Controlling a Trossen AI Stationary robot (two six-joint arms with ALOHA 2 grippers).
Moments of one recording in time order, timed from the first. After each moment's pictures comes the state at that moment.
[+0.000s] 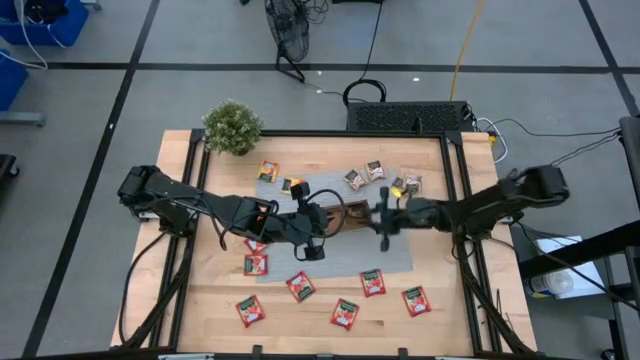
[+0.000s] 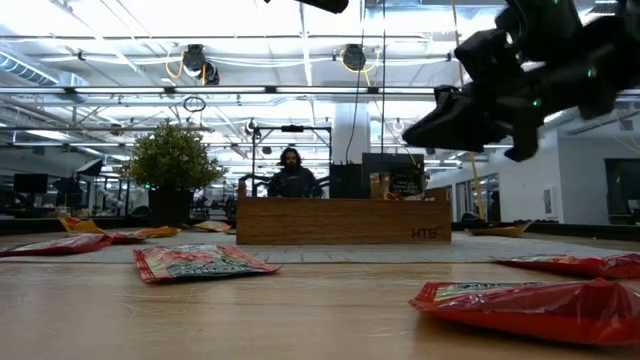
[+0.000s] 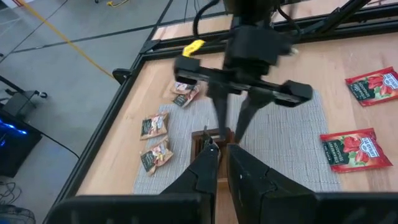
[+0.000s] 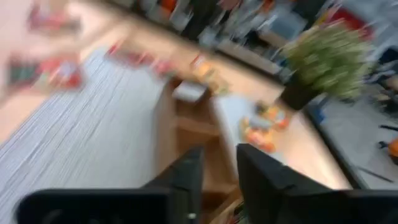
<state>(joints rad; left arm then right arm) -0.27 1.66 1.47 -0.45 -0.58 -0.05 0.07 1.33 0.31 0.73 0.17 -0.42</state>
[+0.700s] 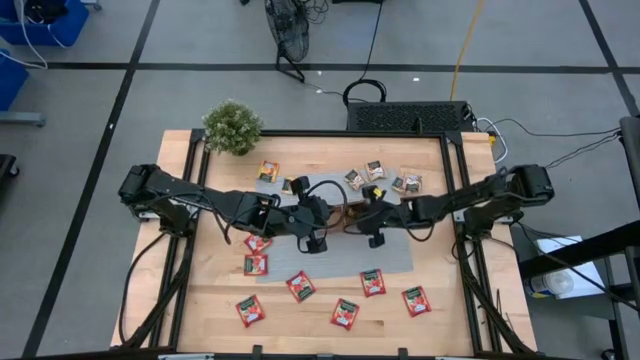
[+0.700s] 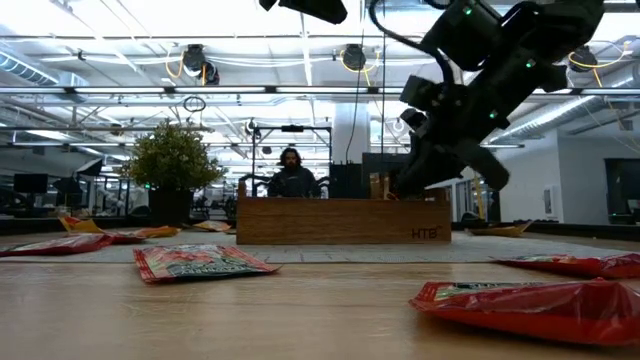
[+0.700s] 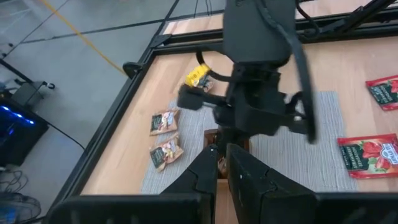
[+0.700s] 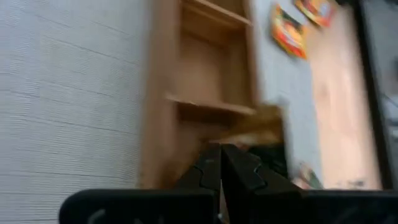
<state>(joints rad) -0.23 1.66 1.47 -0.45 -0.58 -0.06 0.04 1.49 0.64 0.09 0.33 -0.41</state>
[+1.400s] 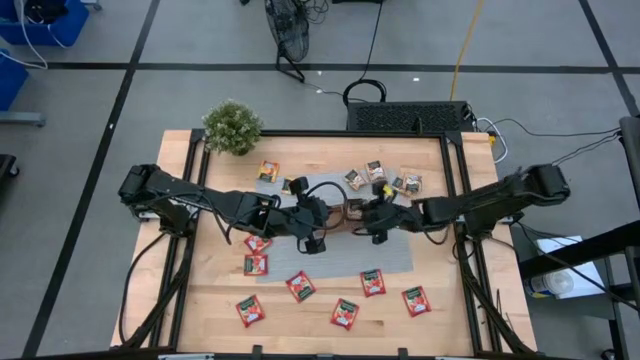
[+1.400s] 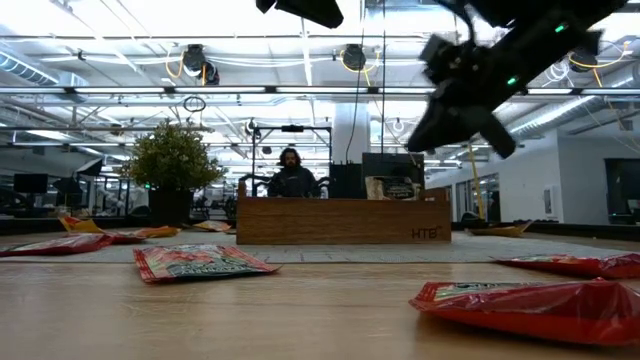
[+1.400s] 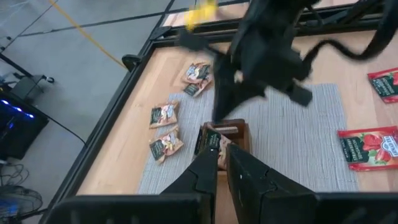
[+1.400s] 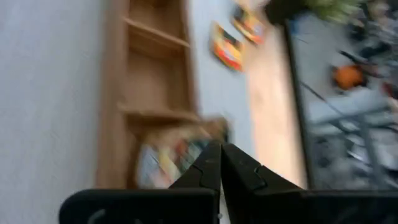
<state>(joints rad) -0.23 1.66 1.47 -0.48 -0.58 -0.09 0.14 1.31 0.64 -0.03 0.59 -0.42</state>
